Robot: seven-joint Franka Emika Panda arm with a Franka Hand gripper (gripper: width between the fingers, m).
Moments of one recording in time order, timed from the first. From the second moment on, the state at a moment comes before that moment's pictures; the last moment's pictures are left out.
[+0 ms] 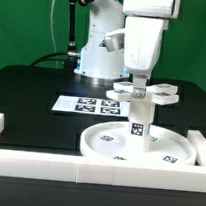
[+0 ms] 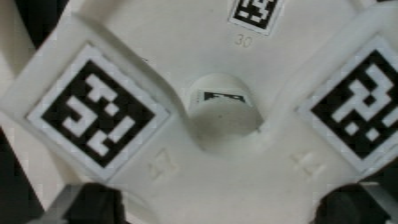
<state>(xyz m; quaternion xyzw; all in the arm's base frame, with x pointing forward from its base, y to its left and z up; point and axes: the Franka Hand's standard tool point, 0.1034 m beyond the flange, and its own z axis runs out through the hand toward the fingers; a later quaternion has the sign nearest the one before) 0.564 0.032 0.104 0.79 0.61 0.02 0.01</state>
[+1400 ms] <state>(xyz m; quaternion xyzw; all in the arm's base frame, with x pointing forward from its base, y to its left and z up) 0.561 0.039 0.102 1.00 0.07 0.03 0.00</state>
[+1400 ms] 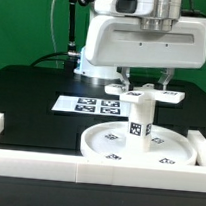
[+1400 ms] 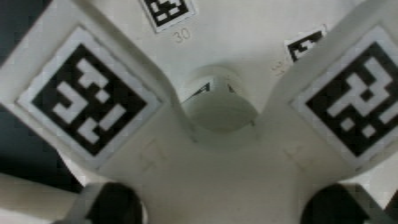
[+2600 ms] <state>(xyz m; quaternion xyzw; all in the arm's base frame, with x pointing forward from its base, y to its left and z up) 0.555 0.037 0.103 0.88 -0.47 0.02 -0.06</state>
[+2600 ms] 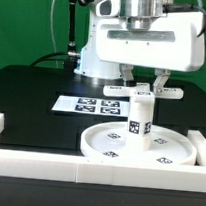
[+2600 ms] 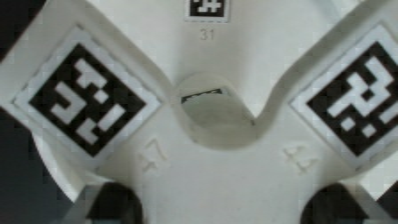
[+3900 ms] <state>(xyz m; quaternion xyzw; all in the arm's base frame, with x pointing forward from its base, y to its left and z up) 0.560 0.037 0.127 0.73 -0.68 -0.02 -0.09</state>
